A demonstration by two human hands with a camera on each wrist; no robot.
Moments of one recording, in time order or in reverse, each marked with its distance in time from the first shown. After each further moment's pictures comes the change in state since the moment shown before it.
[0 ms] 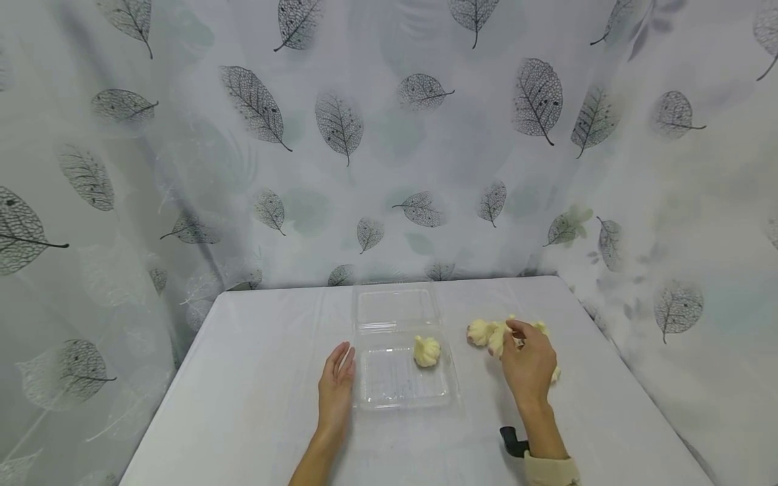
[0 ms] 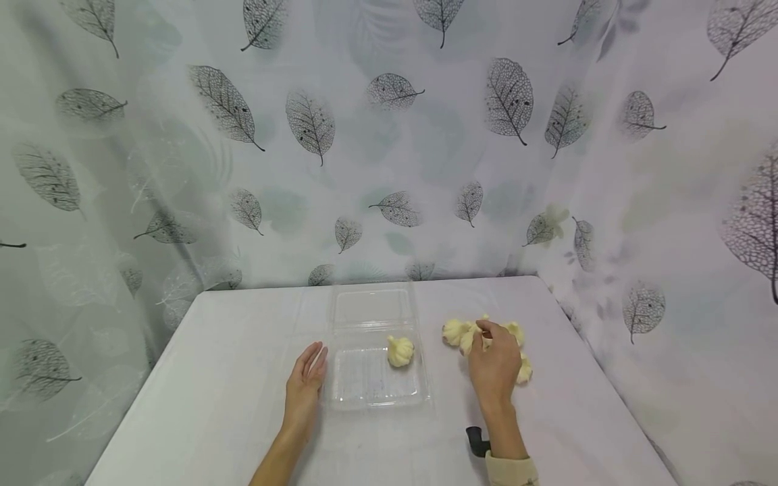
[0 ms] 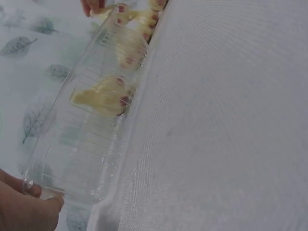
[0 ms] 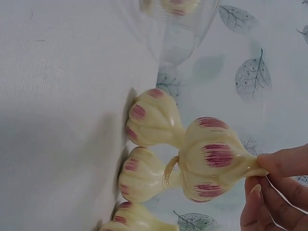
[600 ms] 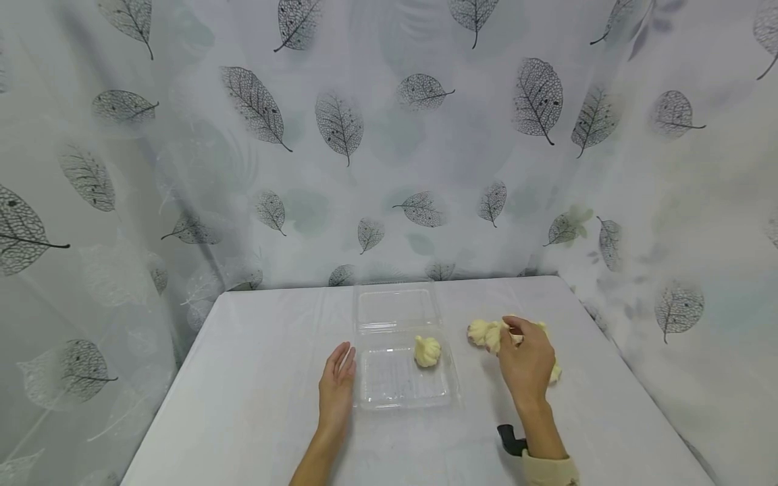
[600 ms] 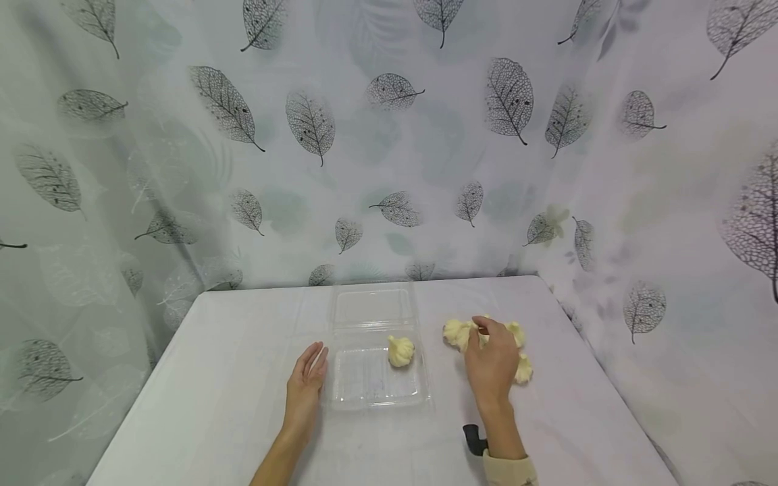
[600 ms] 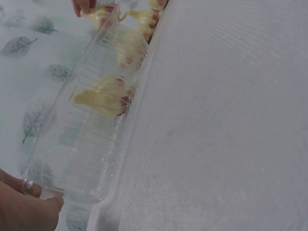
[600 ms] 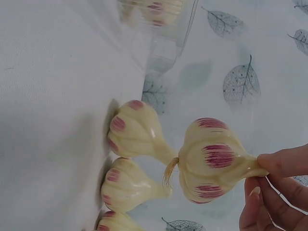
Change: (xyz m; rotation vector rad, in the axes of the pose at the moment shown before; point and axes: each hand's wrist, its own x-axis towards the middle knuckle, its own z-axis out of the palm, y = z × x) left_hand 0.000 -0.001 0.000 -0.007 0.009 -0.008; right_hand 0.001 -0.017 -0.003 0.002 0.016 -0.002
